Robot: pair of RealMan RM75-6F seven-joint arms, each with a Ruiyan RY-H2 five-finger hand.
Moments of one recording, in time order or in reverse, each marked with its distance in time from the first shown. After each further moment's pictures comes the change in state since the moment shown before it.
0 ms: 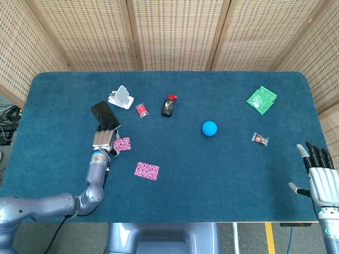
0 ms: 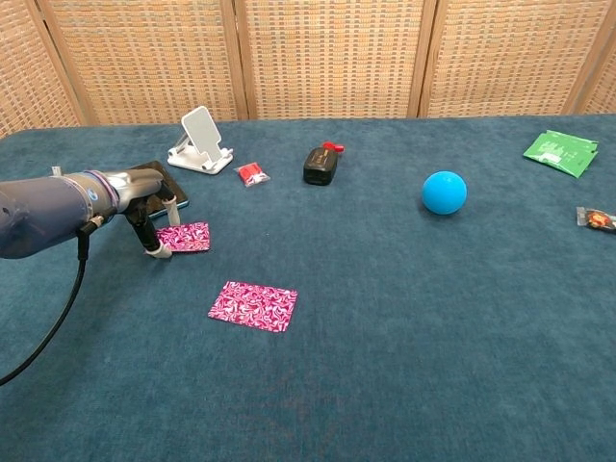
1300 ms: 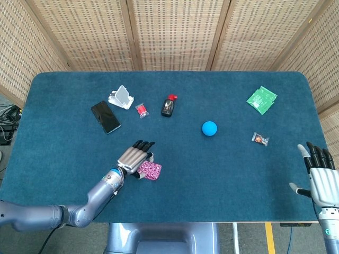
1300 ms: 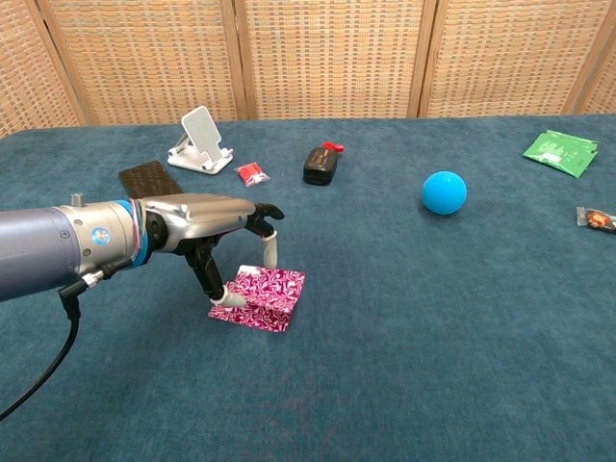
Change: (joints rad) left arm 0.047 0.105 0.147 -0.260 0.591 -0.200 -0.287; right arm -0.005 0.003 0.001 -0.004 0.003 0.008 -0.001
